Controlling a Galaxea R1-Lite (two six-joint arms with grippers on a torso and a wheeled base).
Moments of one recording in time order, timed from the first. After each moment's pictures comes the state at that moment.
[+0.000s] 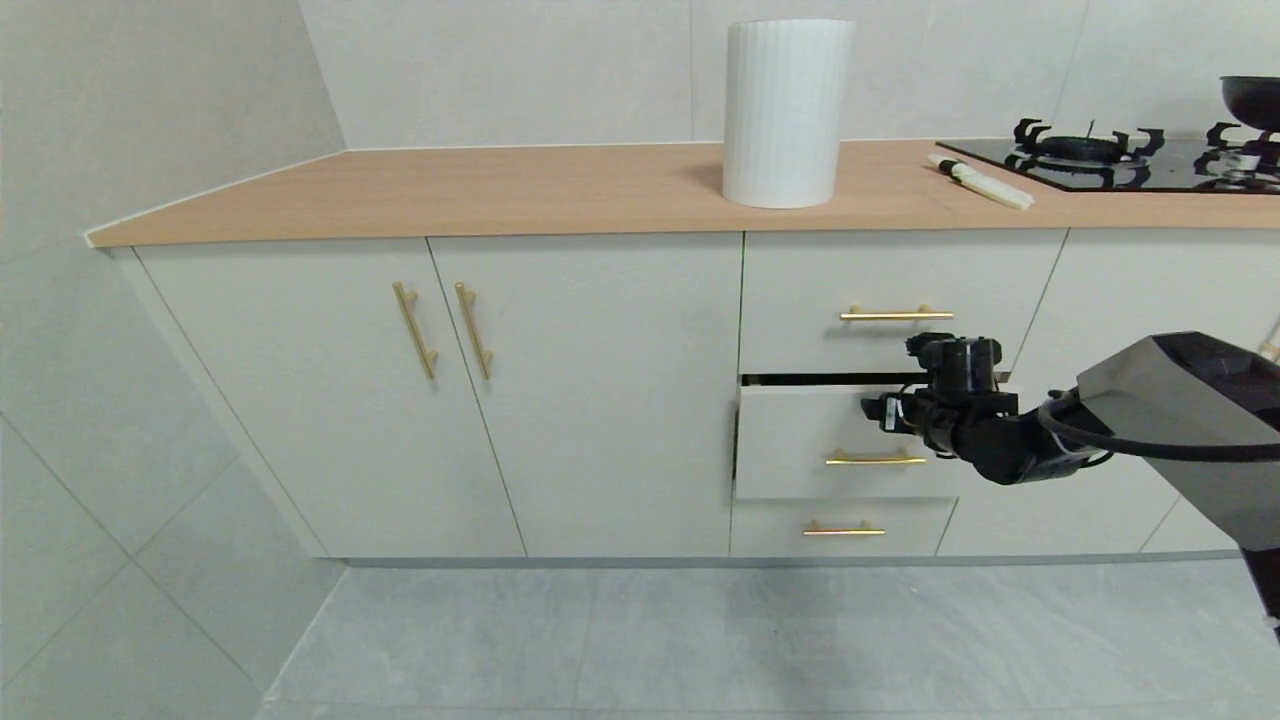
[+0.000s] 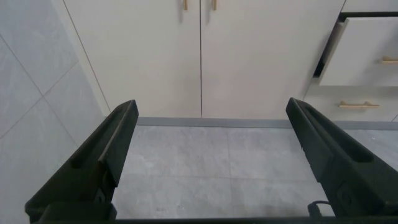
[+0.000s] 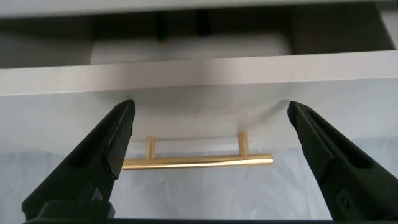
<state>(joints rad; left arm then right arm) 0.00 0.00 0.00 0.00 0.03 0.00 0.16 2.43 -1.48 -0.57 -0.21 0.12</state>
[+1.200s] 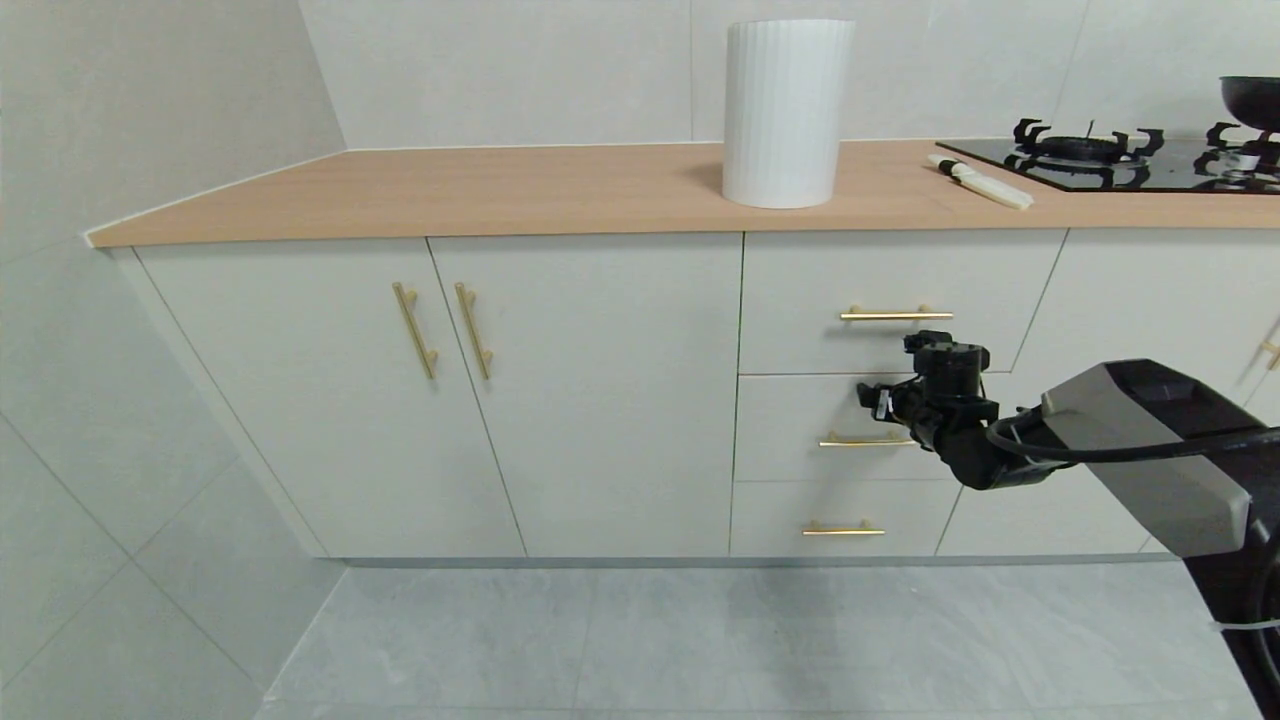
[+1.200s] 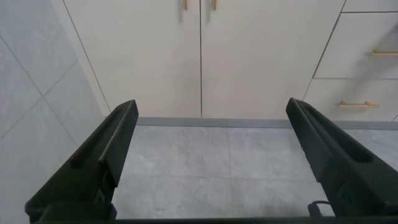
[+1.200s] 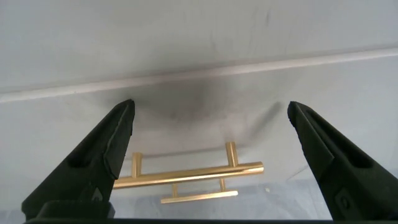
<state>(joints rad) 0.00 0.00 0.00 0.00 0.03 0.00 0.14 2.57 -1.64 -0.68 -0.23 0.15</state>
